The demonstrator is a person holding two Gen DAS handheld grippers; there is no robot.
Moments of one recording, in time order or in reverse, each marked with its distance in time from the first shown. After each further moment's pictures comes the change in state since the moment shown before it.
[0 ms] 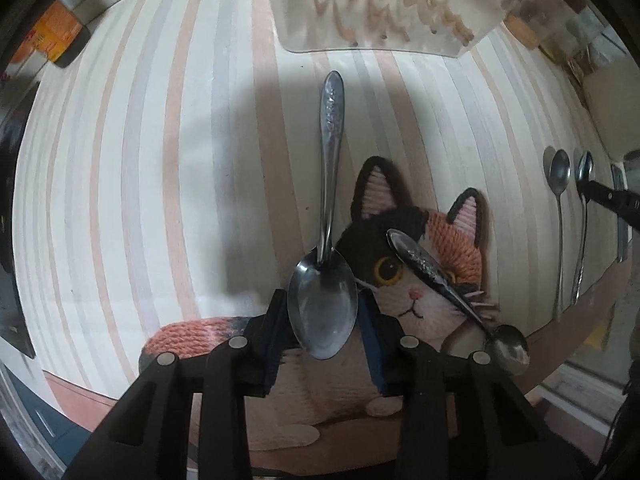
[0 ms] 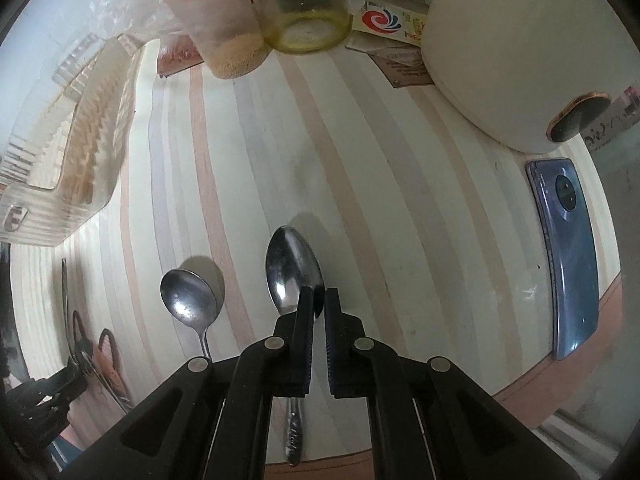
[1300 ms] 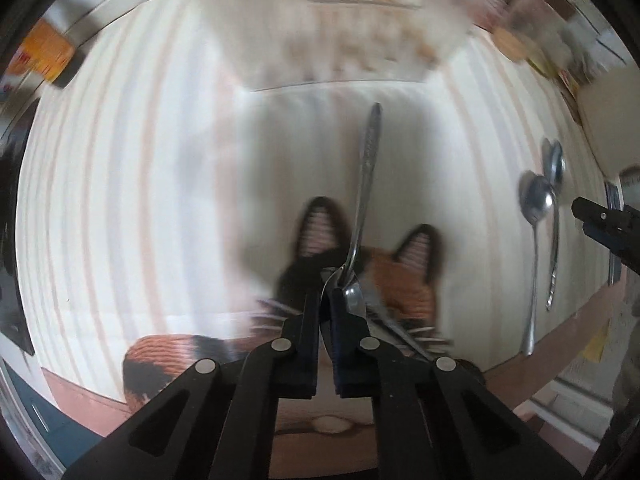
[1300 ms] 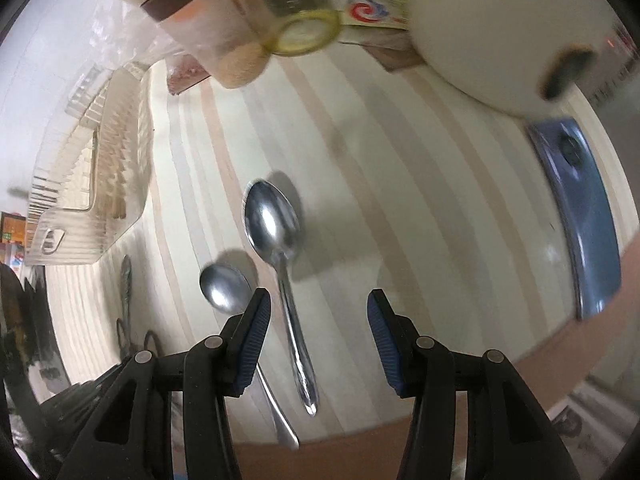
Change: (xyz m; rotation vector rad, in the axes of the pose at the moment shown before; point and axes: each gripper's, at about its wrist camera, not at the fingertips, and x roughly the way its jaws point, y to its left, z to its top) left arm -0.027 -0.029 0.043 -0.027 -0.035 0.008; right arm -0.017 -0.008 -0.004 0.100 0.040 0.118
